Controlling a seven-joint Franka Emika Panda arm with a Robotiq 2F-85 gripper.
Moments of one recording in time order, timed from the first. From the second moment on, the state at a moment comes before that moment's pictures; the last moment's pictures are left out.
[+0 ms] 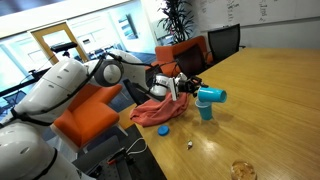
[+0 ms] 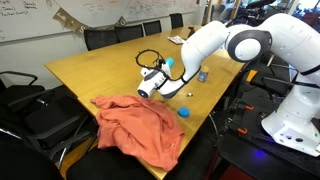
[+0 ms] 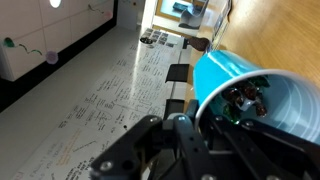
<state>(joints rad) 0.35 1.12 0.02 -1.29 -1.61 1.45 0.55</state>
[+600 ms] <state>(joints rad) 0.36 1.13 0.01 -1.29 -1.66 1.42 0.41</state>
